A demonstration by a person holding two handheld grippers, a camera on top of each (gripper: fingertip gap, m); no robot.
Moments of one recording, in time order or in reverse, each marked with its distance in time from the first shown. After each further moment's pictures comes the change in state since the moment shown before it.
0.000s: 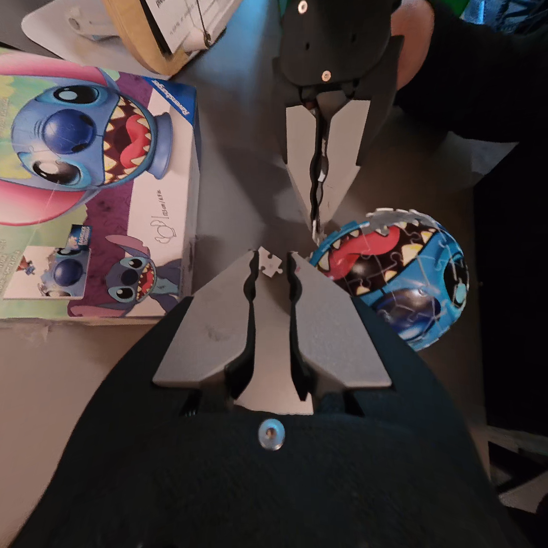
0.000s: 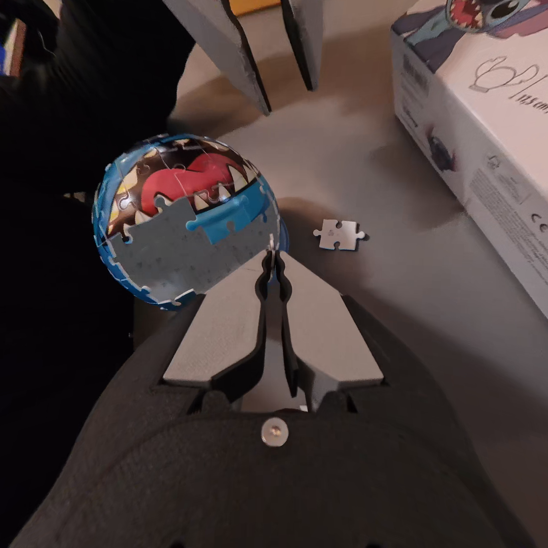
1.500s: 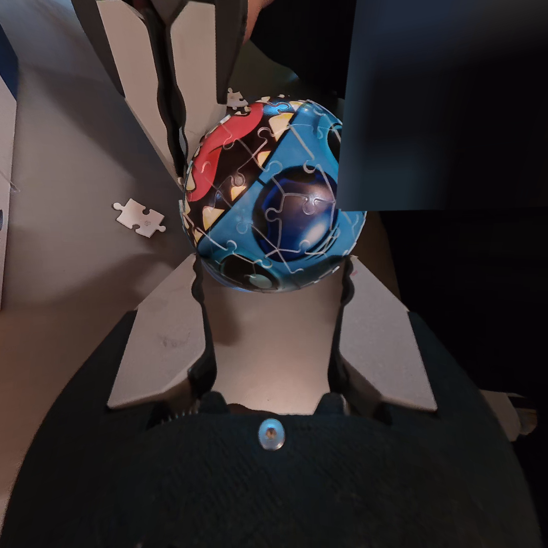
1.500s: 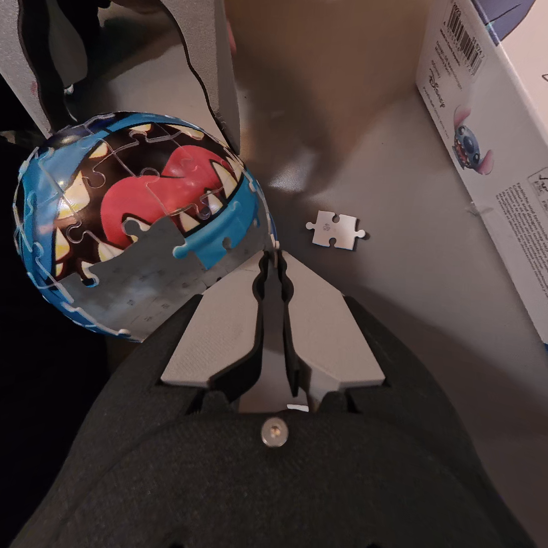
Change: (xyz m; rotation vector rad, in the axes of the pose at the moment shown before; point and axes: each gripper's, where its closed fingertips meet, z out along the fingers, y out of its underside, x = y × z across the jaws) left arm 0.086 0.064 0.009 0.025 0.285 -0.012; right arm 0.008 0.012 0.023 -0.189 0.092 -0.066
